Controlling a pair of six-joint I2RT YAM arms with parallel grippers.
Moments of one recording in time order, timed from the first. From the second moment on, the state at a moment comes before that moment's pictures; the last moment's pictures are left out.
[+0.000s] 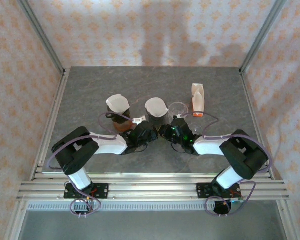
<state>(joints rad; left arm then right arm) -0.82 1.69 0.73 0.29 -0.16 -1.12 0.70 1.54 0.52 0.41 -0.07 1.07</state>
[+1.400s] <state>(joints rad) -1.20 0.67 0.69 -0.46 -0.52 -0.95 0.80 0.81 0.65 -0.44 0.10 0.95</state>
